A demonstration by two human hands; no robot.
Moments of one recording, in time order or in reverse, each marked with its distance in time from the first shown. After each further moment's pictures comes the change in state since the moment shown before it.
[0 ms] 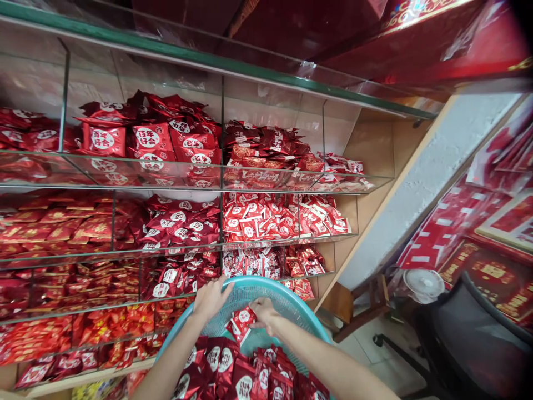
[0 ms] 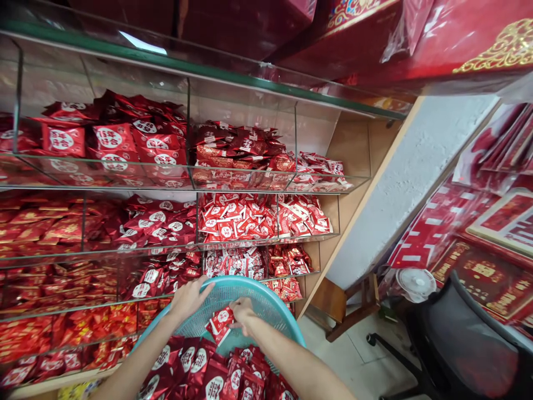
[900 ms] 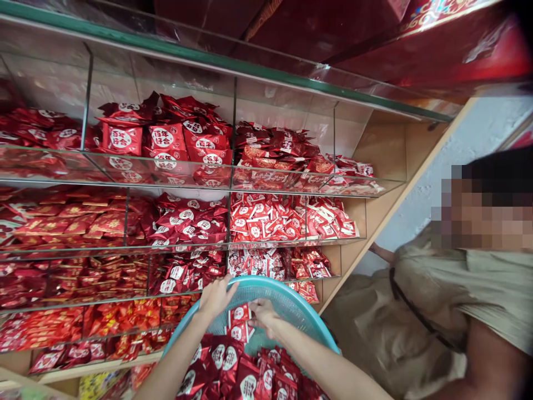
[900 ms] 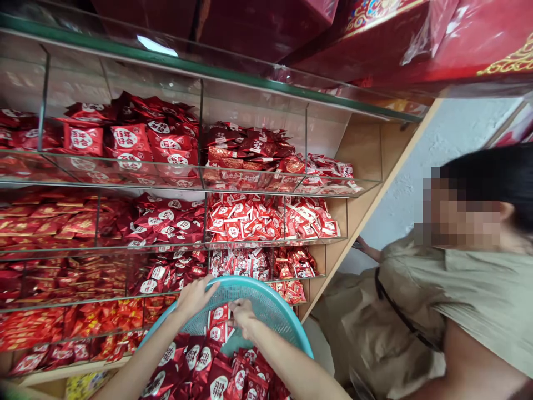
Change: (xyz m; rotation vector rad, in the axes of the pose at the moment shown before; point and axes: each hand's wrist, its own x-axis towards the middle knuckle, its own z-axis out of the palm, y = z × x) left_hand 0.000 -0.003 0.006 -0.021 0.020 0.018; right_hand 0.013 0.011 0.013 0.160 0.154 0.040
